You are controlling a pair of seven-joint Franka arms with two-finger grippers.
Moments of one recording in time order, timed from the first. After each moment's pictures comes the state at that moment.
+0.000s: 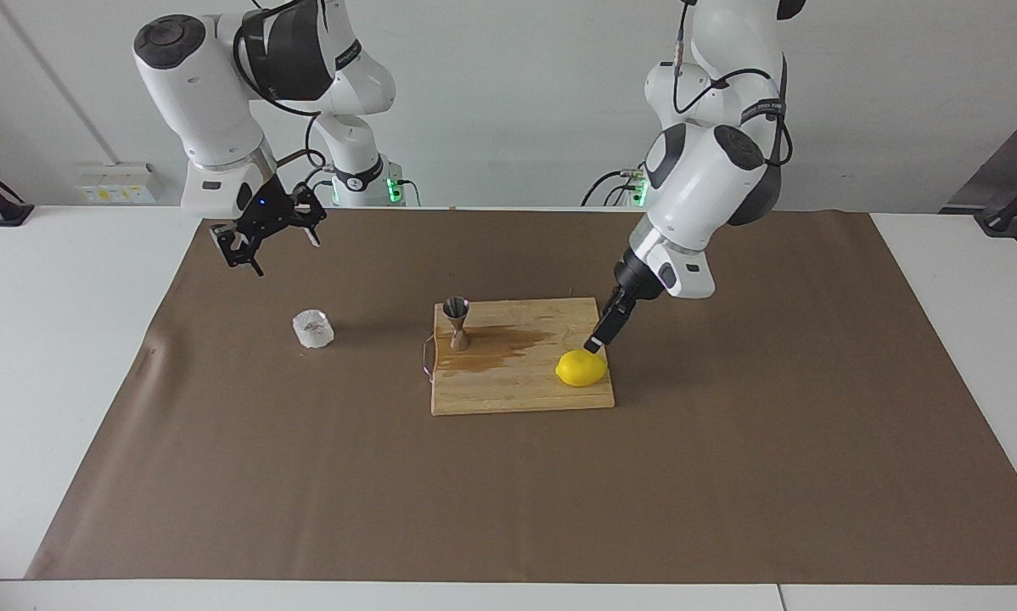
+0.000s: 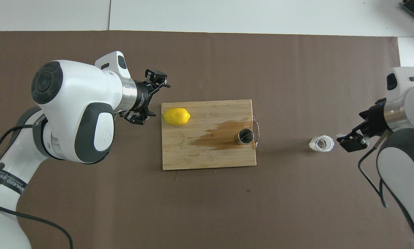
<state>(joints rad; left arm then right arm) -0.38 0.17 0.04 -1.84 -0.39 2.23 -1.01 -0.01 -0.10 0.05 -1.93 0.02 1.80 -0.86</state>
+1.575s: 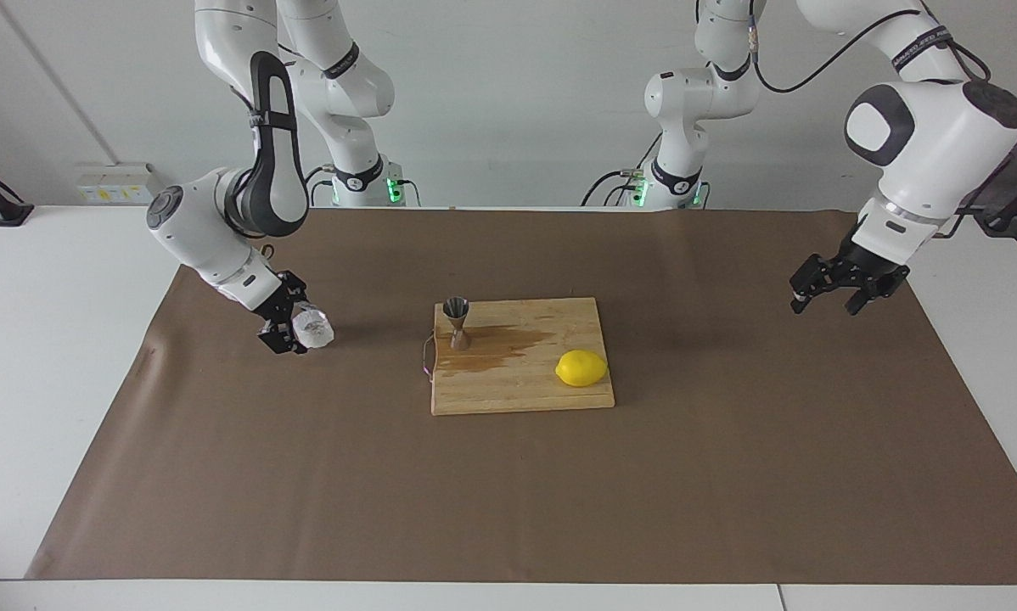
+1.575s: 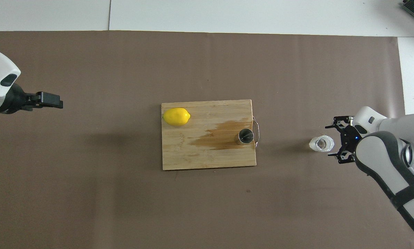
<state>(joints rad) 0.00 -0.01 0.04 -1.85 -0.11 1.97 0.12 -0.18 0.11 0.04 -2.29 0.45 2.32 -2.06</state>
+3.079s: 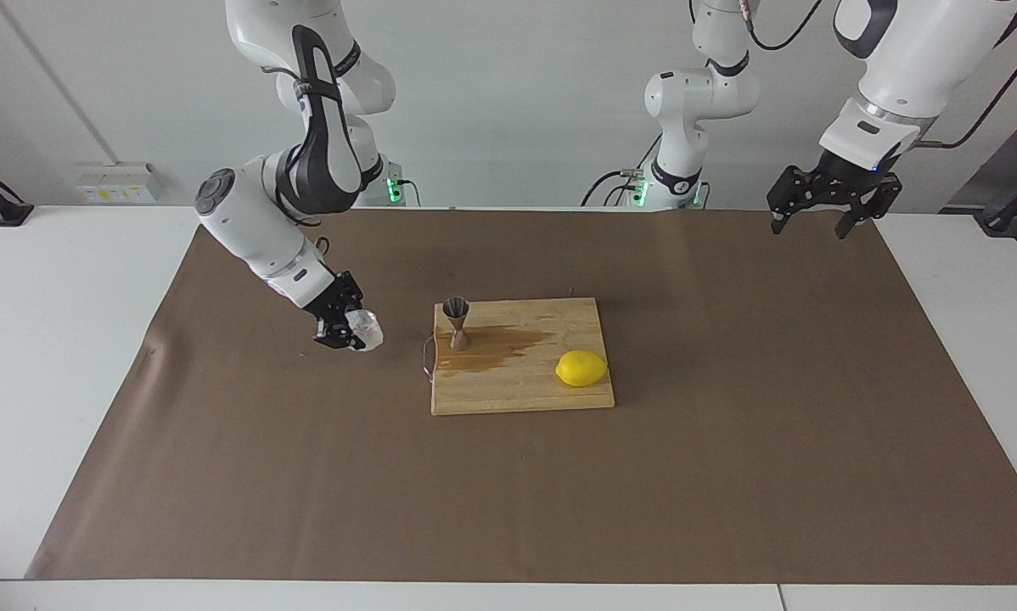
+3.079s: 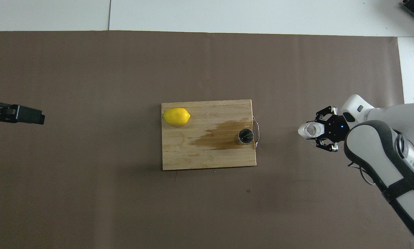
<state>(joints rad) 0.01 -0.08 -0.11 -1.67 -0.03 1.62 0.04 0.04 0.07 0.07 -2.15 0.42 2.27 -1.65</state>
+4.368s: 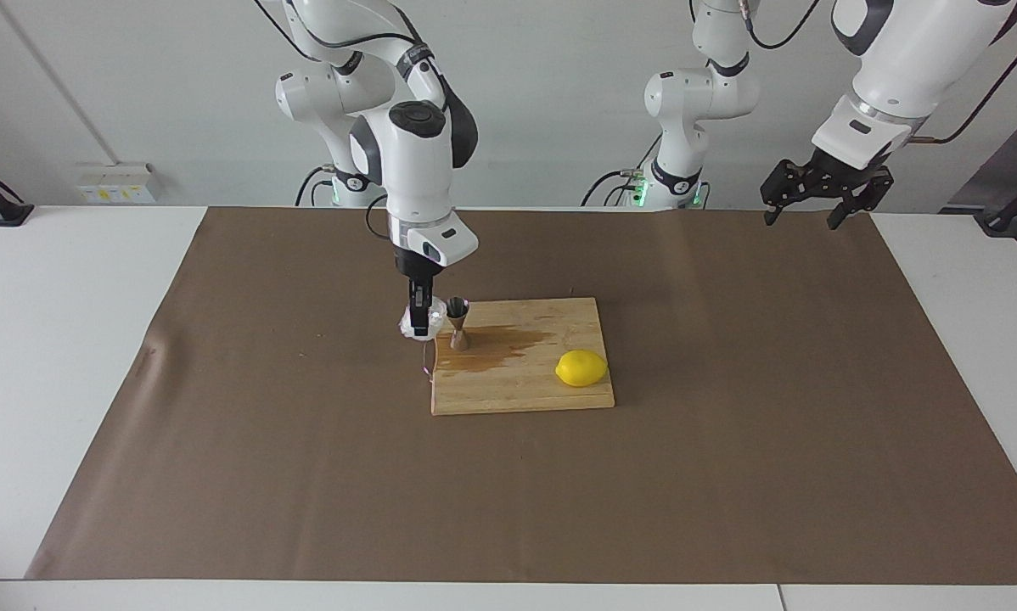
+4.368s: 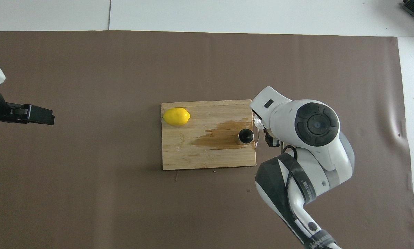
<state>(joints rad) -0.01 -0.08 -0.08 -1.65 -0.02 1.53 0.06 0.38 0.10 0.07 -1.95 -0.28 2.21 -1.05</state>
